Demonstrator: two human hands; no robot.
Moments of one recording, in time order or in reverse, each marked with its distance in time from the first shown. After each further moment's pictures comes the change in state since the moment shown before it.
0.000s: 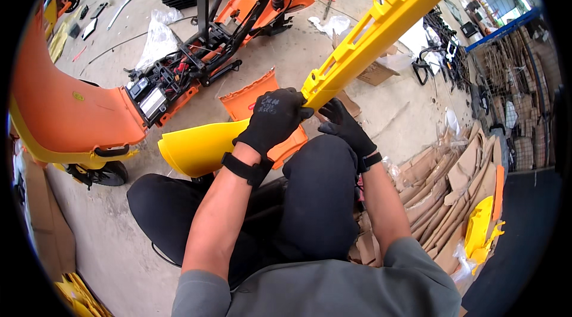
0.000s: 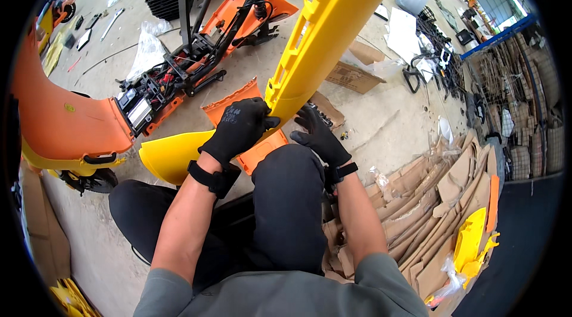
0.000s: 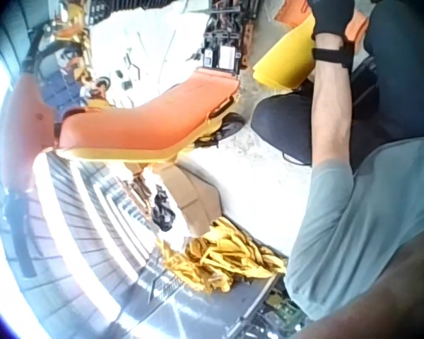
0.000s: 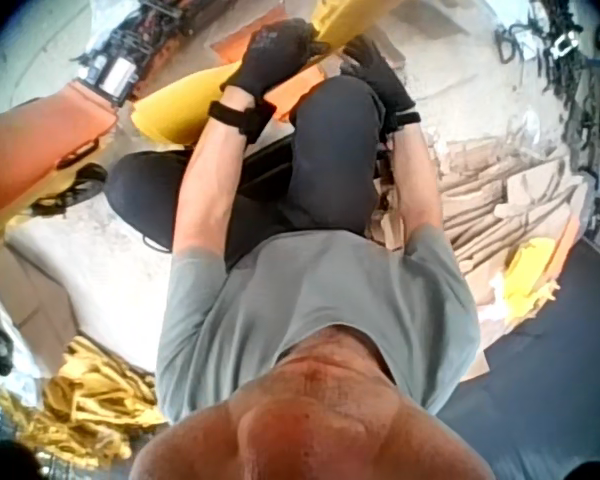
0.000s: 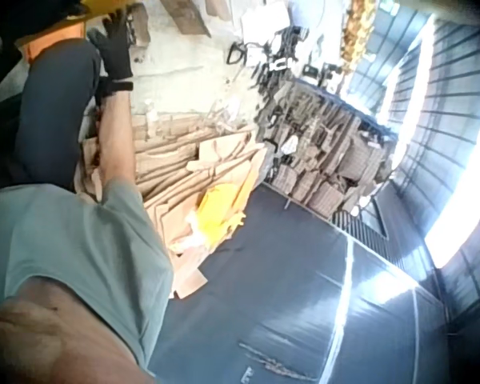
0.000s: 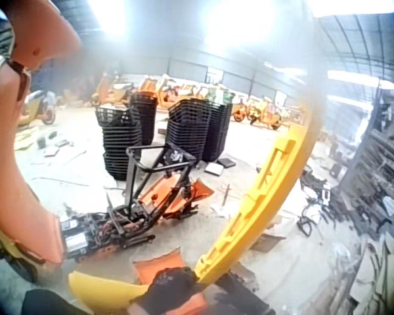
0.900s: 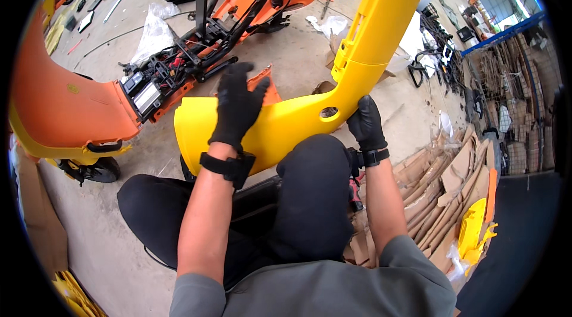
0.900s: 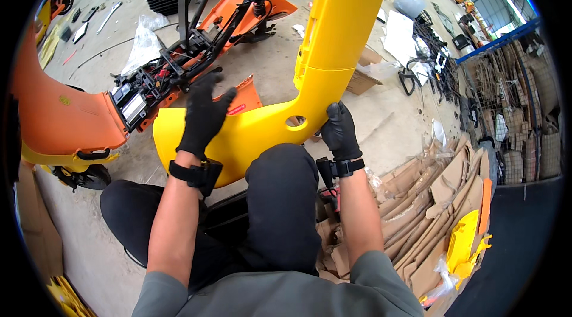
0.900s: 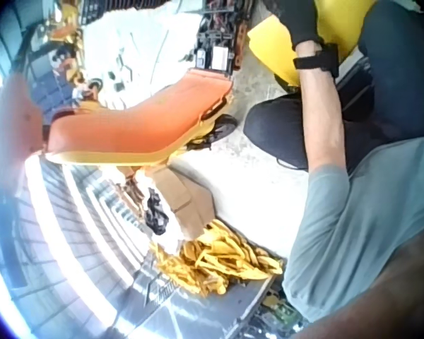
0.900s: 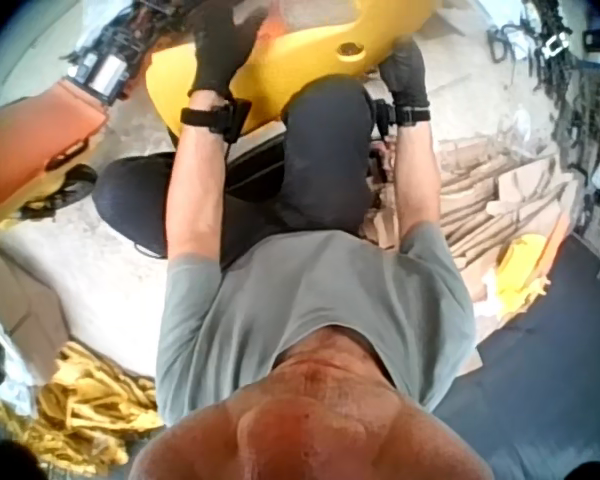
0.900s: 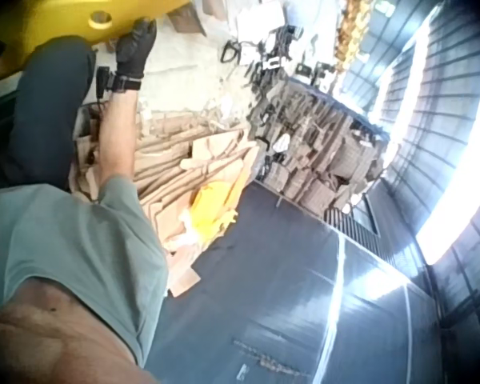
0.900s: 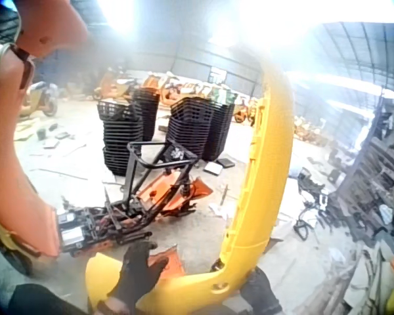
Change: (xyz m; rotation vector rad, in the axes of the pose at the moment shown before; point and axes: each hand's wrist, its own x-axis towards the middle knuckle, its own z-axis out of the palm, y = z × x) left_hand -0.008 -0.052 -0.015 0.083 0.636 0.002; right_hand -0.001 -0.037 -0.015 0.439 0.217 -0.187
